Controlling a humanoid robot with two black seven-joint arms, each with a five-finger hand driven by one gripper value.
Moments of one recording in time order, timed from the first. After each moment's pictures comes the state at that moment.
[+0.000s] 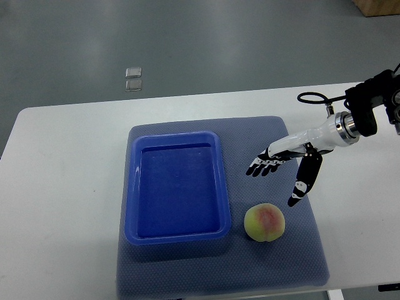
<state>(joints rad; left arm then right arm) -0.06 0.00 -0.09 -0.40 0.01 -0.06 0.22 1.40 -0.80 -0.20 1.55 -0.72 0.54 -0.05</state>
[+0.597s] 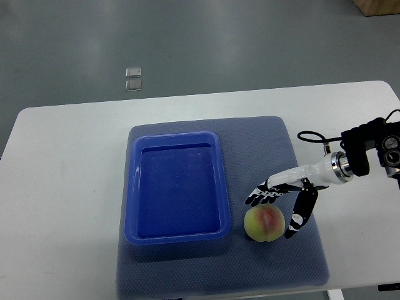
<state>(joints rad) -0.06 0.00 -0.09 -0.40 0.01 -0.06 0.22 1.15 -0.78 -0.12 1.56 -0.81 0.45 -0.04</state>
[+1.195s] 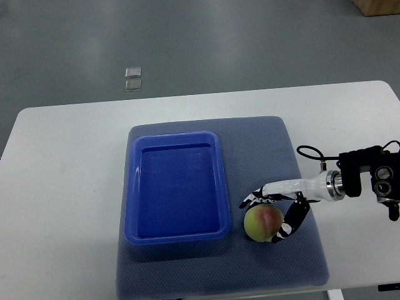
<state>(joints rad) -0.06 0.00 -0.09 -0.40 0.01 -0.06 0.22 0.98 -0.75 -0.05 1.54 -0.91 0.29 0.02</state>
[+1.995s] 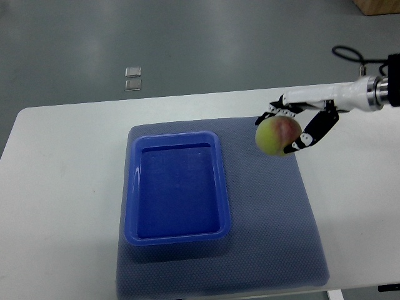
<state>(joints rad) -0.06 0.00 -0.09 -0.40 0.01 -0.06 0.22 1.38 -0.97 0.07 1.54 -0.83 0.50 0.05</state>
